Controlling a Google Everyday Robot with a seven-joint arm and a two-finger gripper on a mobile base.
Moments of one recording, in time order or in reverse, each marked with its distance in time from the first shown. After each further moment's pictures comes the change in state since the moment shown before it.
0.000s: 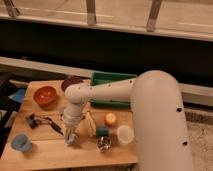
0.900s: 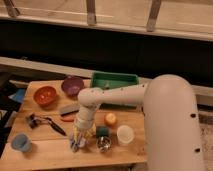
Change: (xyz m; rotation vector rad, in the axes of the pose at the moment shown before) arm 0.032 -0.063 -0.011 -0.011 0.036 0.156
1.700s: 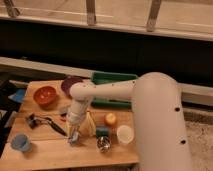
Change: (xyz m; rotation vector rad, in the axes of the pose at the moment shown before) arm -0.029 0.046 0.006 -0.014 -0.006 -0.127
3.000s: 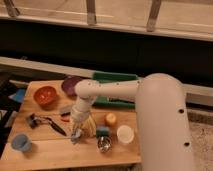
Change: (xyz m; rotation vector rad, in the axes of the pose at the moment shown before) arm -0.011 -0.021 -0.018 -0.013 -0.040 0.069
